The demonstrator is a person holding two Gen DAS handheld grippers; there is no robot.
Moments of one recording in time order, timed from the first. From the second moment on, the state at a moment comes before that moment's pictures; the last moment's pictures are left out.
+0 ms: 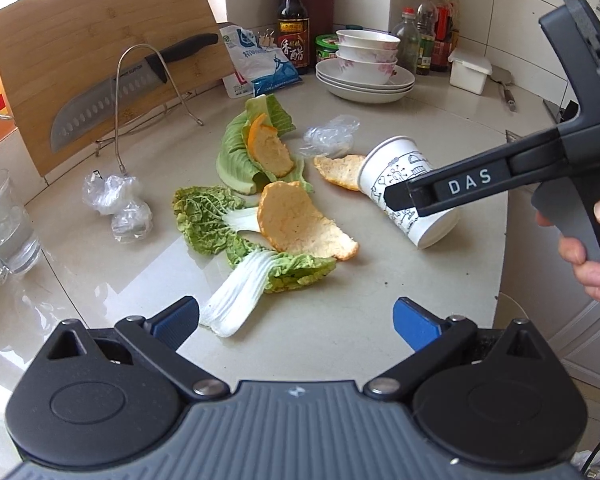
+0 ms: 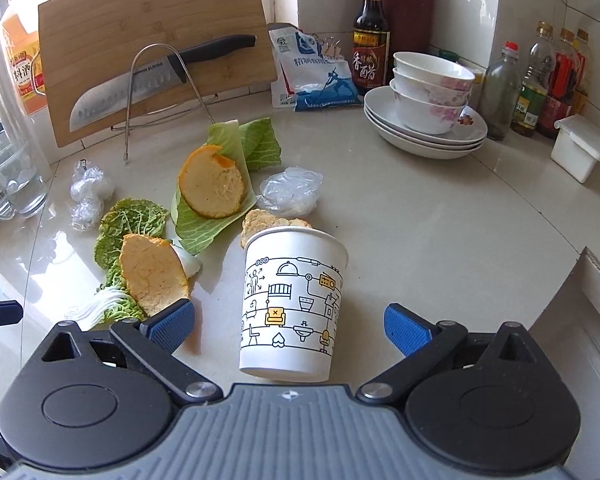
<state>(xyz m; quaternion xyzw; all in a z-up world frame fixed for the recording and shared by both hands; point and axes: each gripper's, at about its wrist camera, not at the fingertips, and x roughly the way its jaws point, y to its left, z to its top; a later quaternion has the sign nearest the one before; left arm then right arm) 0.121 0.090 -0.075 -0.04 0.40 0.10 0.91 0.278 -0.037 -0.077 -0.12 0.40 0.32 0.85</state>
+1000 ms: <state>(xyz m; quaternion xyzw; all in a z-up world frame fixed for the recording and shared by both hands) 0.139 0.109 -0.079 -0.02 0.42 0.09 0.90 0.289 -0.013 -0.087 -0.17 0.43 0.35 0.82</state>
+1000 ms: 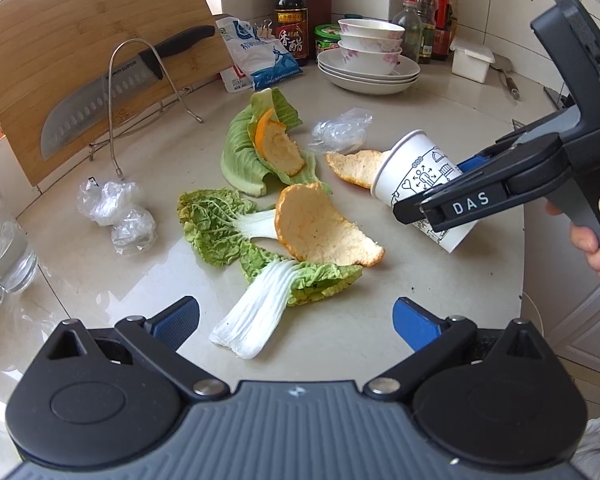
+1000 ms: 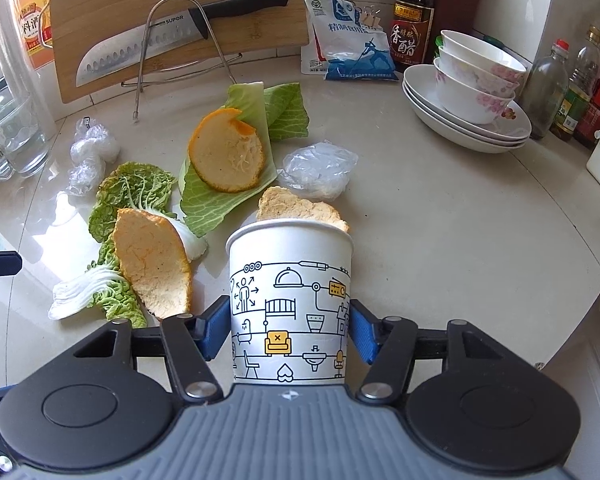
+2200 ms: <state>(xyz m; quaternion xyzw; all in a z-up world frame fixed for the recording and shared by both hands) 0.183 0.156 -0.094 0.03 0.48 -0.07 0.87 0.269 -0.046 -0.067 -0.16 0.42 0.34 0.82</state>
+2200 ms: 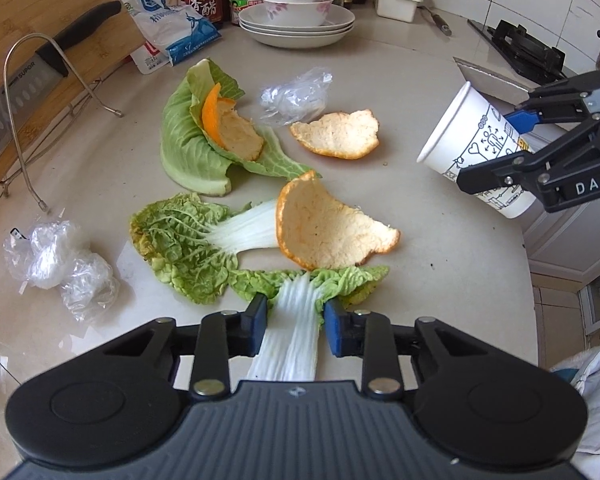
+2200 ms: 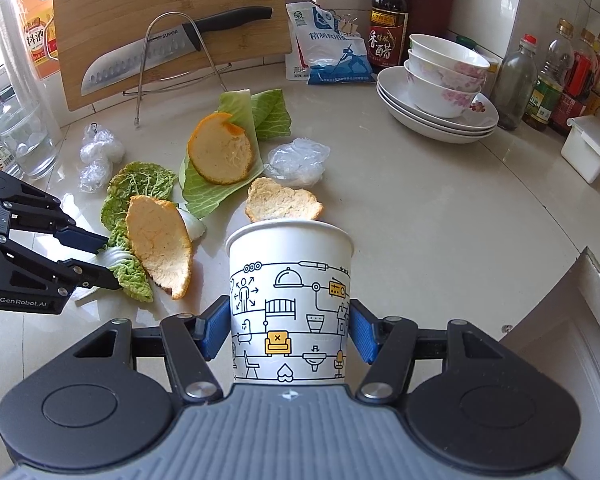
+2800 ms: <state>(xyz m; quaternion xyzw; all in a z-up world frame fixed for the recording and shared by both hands) 0.149 0.127 -0.052 0.03 0.47 -0.05 0.88 0.255 -0.068 -0.056 -0.16 0.41 0.37 0.82</state>
